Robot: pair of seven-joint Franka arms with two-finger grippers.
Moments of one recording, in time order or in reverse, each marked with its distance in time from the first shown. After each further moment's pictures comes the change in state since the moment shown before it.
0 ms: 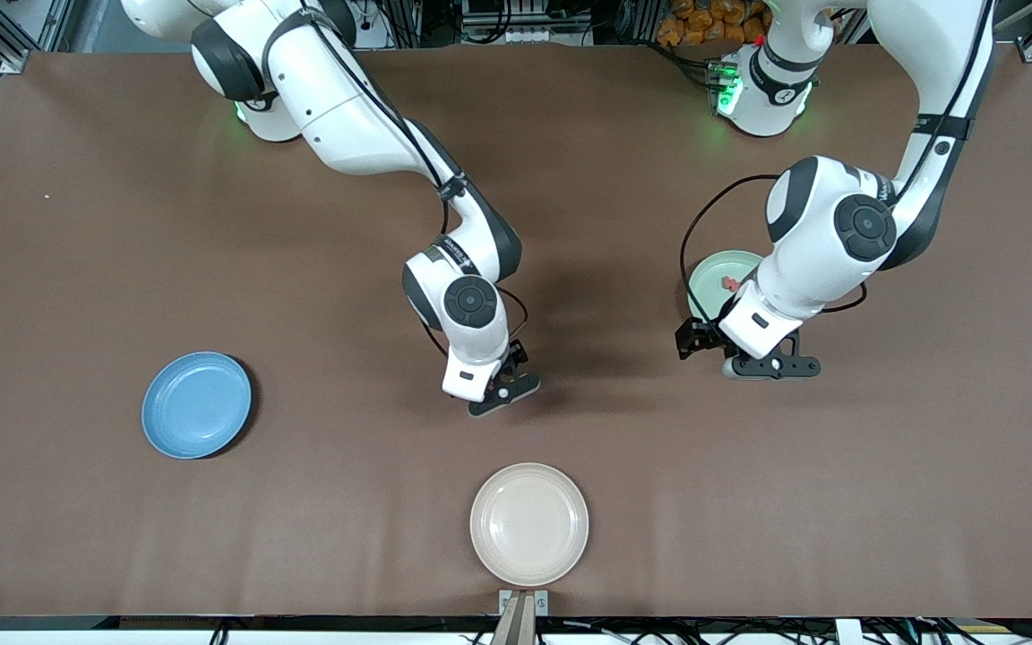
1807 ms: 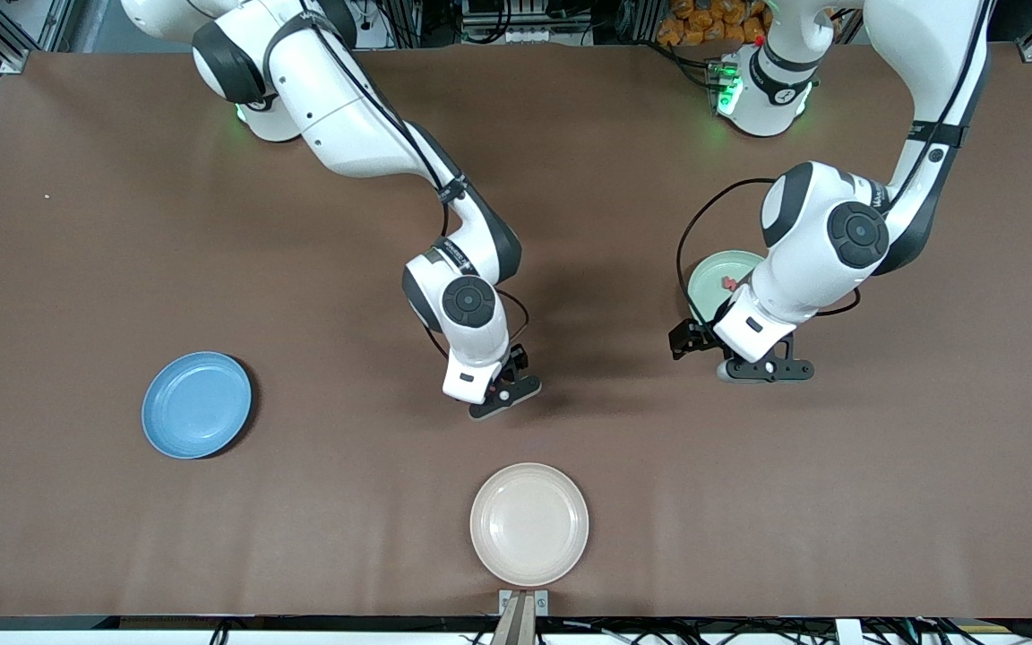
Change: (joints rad) left arm -0.006 0.015 0.000 0.007 0.000 0.000 0.000; right arm -0.004 0.000 0.004 0.009 0.006 0.034 0.003
